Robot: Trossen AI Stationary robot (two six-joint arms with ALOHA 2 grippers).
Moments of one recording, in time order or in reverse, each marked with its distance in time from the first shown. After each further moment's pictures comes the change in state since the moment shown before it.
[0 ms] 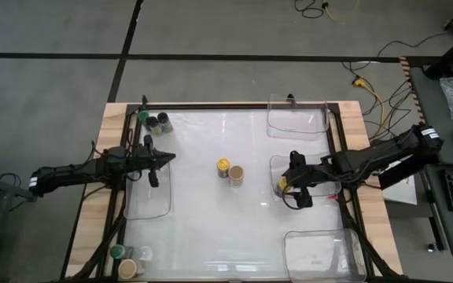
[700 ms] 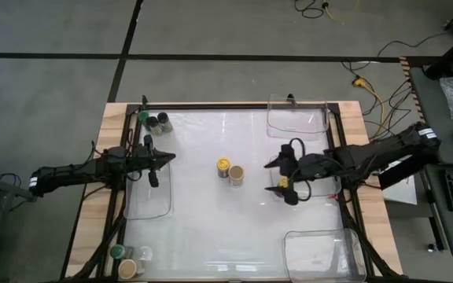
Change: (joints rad) left arm 0.000 0.000 0.000 0.001 0.000 0.000; right arm -0.002 0.080 0.228 0.237 0.068 0.025
